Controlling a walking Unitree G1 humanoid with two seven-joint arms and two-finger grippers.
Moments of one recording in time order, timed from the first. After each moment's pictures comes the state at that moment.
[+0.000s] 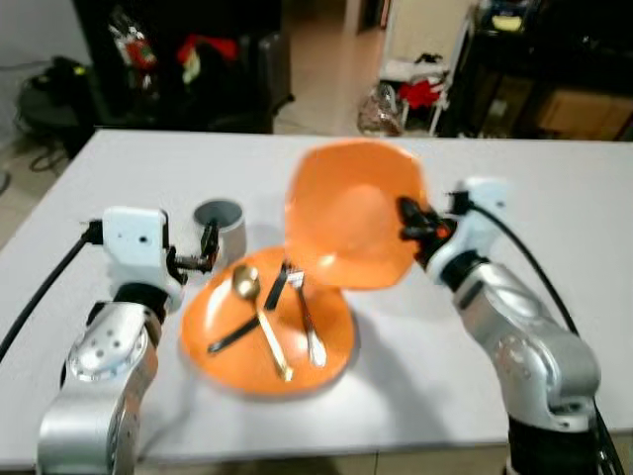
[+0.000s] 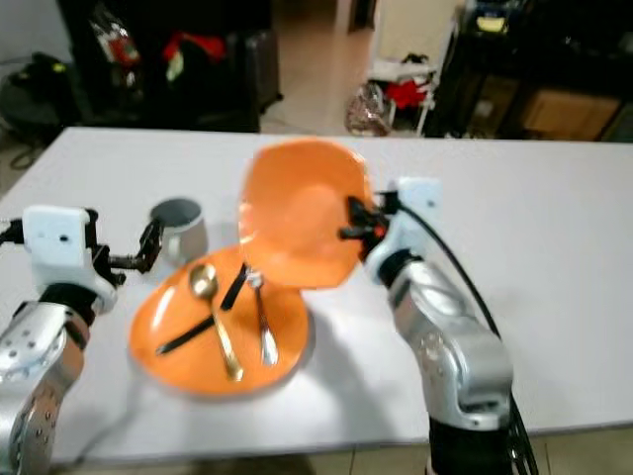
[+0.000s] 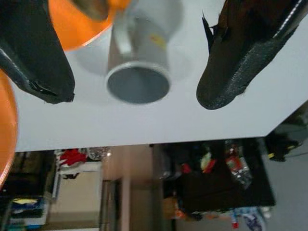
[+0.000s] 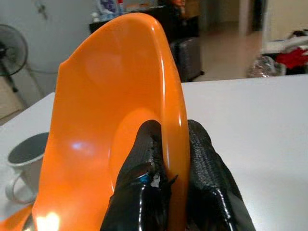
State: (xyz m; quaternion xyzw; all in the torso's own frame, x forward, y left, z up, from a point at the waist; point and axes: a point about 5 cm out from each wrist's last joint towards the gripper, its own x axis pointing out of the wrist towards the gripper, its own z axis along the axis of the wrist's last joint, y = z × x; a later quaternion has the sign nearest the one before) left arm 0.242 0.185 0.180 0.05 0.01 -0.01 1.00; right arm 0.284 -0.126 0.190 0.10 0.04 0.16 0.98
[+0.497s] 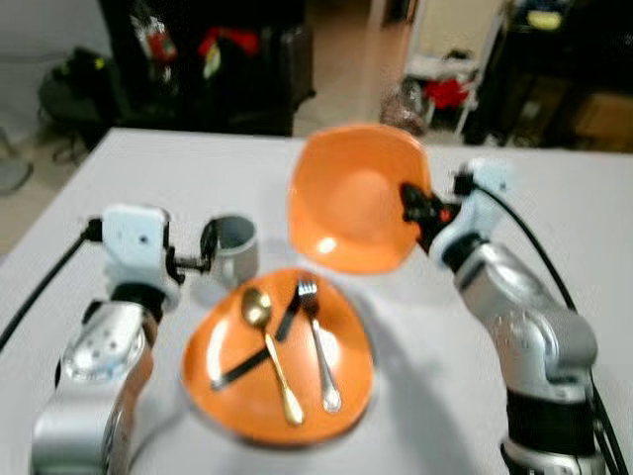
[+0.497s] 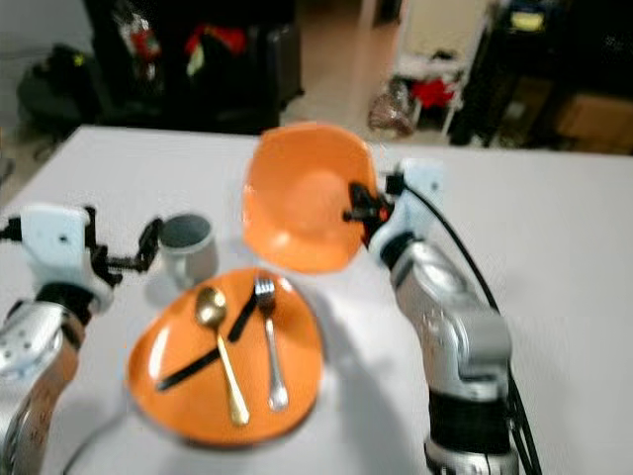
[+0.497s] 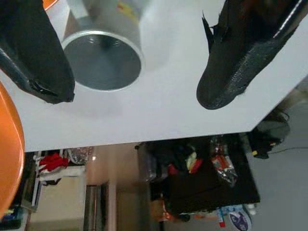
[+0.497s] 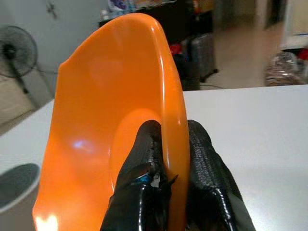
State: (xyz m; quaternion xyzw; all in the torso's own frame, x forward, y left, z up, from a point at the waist) left arm 0.241 0.188 0.185 0.08 0.00 -0.02 1.00; right arm 0.304 -0.134 0.195 0.13 0.05 0.14 0.98
